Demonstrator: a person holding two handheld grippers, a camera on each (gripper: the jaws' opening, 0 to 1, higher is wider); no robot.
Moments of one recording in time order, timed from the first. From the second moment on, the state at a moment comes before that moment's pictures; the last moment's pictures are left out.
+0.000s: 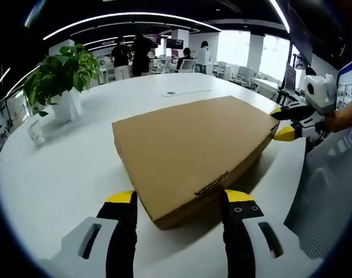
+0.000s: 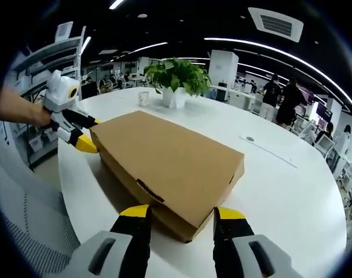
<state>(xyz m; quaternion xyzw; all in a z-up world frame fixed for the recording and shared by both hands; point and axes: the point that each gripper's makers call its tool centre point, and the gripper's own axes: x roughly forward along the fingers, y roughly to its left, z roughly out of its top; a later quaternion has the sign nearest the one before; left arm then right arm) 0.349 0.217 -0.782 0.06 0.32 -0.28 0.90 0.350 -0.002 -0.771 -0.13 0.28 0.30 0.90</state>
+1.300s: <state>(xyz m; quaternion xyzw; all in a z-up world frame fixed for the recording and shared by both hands) 0.360 0.218 -0.728 0.09 0.30 -0.30 0.90 0.353 0.006 -0.712 -0.13 0.24 0.35 0.89</state>
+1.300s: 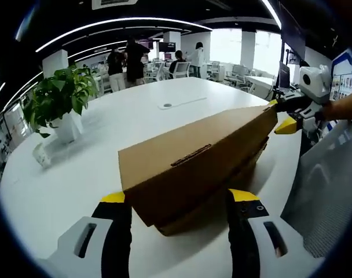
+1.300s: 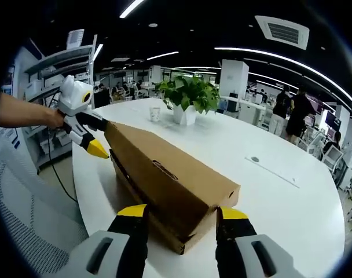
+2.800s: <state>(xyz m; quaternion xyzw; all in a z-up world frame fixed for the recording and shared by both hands) 0.430 0.227 -0.668 0.11 0.23 -0.27 0.93 0.418 -0.001 -0.657 -0.13 0.17 0.33 0.92</state>
